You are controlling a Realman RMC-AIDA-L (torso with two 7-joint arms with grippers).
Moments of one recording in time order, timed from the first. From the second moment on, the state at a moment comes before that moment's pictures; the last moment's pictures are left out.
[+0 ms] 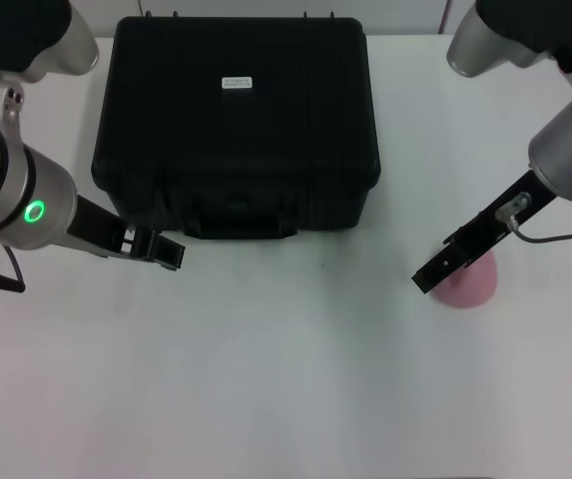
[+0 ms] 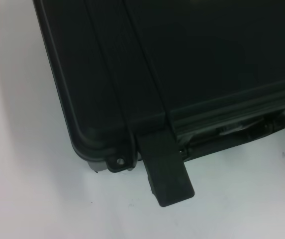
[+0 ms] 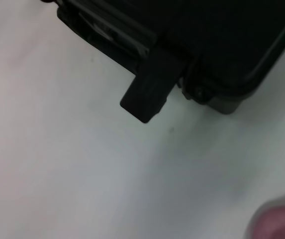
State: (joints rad) left arm -0.39 -2.05 1.68 1.77 -0.42 -1.58 -0.18; right arm 0.70 2.07 -1.36 -1.18 0.56 1.68 -0.42
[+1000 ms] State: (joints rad) left arm -0.48 -2.05 1.61 1.75 -0.41 -1.60 -0.18; right arm 0.71 2.07 -1.36 -1.18 0.57 1.67 -0.42
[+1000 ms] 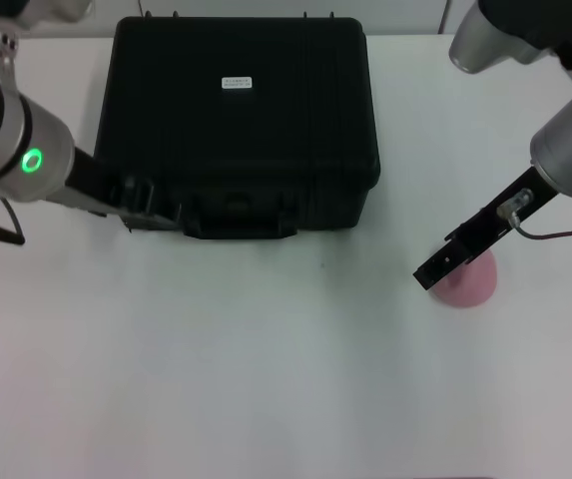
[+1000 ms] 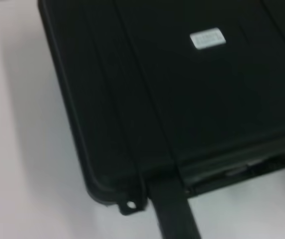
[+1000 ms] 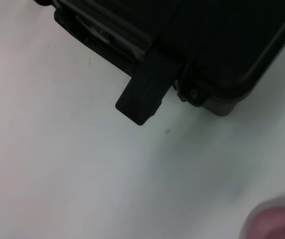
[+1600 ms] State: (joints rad) left arm -0.57 -2.05 1.55 1.58 -0.38 -1.55 -0.19; right arm 0.71 2.06 -1.36 -1.18 0.56 1.68 -0.42
